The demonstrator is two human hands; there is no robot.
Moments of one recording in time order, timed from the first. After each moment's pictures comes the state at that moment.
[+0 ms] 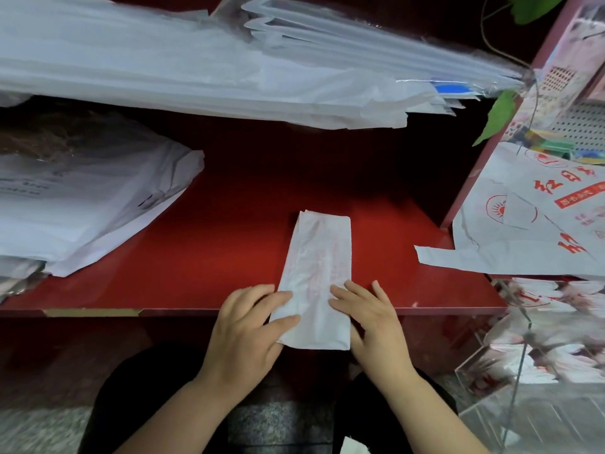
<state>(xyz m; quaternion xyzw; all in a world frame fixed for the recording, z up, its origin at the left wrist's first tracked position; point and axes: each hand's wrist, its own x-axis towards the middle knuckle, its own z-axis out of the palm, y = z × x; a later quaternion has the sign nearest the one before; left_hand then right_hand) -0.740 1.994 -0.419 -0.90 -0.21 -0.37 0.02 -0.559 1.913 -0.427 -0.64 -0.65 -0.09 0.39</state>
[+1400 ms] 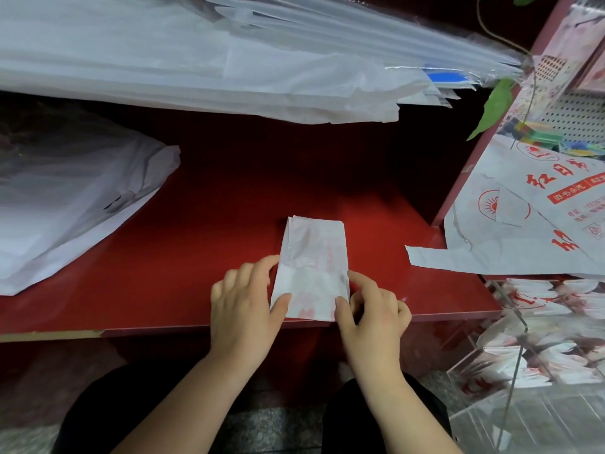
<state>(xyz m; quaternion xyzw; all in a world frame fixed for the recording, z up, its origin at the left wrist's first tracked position) -0.692 2.010 -0.402 -0.84 -0.39 -0.36 -0.06 -0.570 1.930 -0.416 -0.79 -0.42 -0.13 0.43</state>
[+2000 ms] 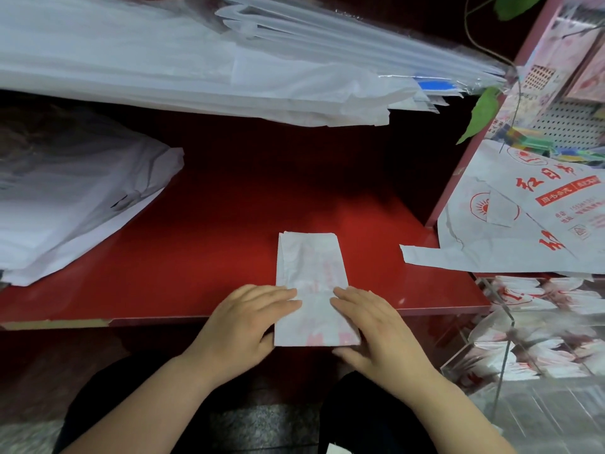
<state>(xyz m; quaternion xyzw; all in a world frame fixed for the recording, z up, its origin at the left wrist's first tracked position) -0.721 2.018 -0.418 -0.95 -0.16 -0.27 -0.06 -0.530 1.892 -0.421 -0.66 -0.71 -0.09 0.24</state>
